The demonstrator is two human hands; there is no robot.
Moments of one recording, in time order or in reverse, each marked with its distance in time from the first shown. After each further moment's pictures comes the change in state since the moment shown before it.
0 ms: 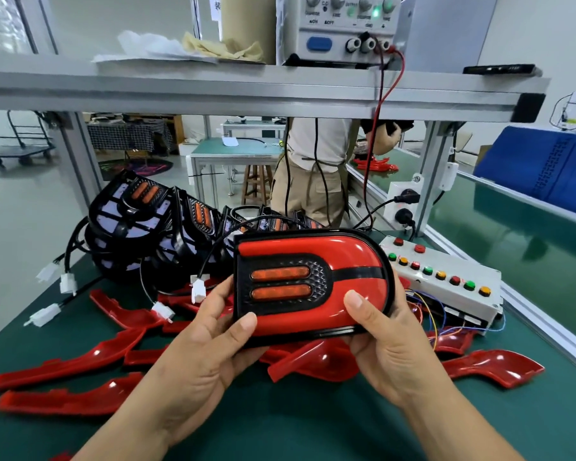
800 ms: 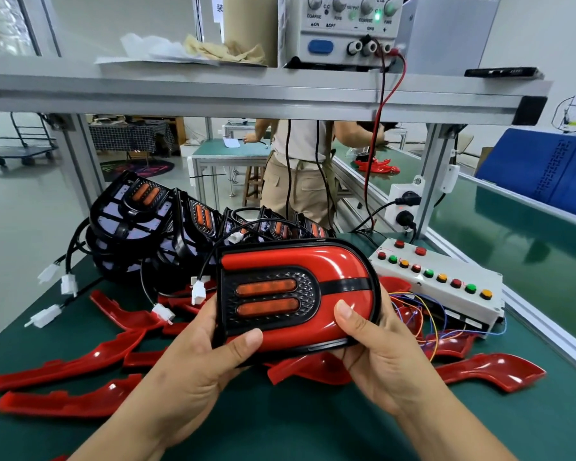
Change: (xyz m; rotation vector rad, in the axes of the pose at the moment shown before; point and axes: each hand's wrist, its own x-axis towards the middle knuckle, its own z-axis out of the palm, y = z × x) left_hand -0.003 0.004 -0.003 0.071 -0.103 0.016; right_hand -0.006 0.000 0.008 0.022 -0.035 0.105
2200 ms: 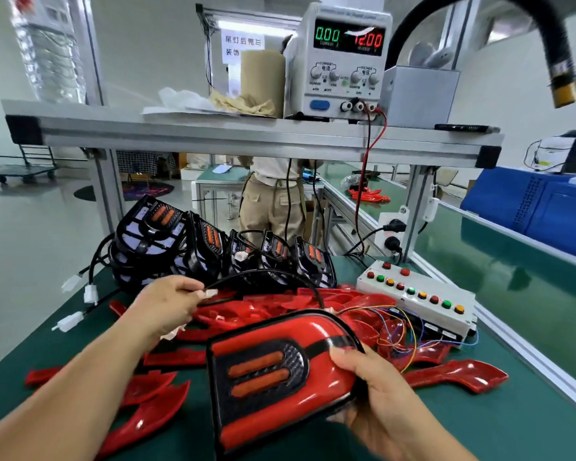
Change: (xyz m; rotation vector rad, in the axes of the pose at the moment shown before) left_hand 0.034 0.044 -0.066 0.793 0.532 -0.210; right_hand -0.049 0.001 0.013 -0.184 0.171 0.339
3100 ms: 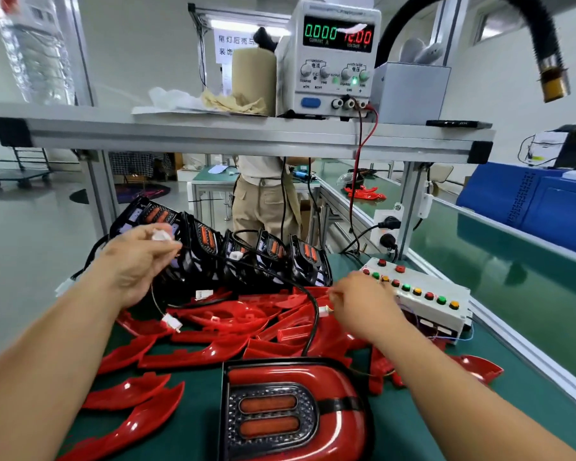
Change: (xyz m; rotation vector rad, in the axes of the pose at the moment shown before) left_hand 0.045 0.025 -0.040 -0.803 0.059 0.074; right_hand 0.079 -0.069 -0.011 -1.865 0.369 -0.370
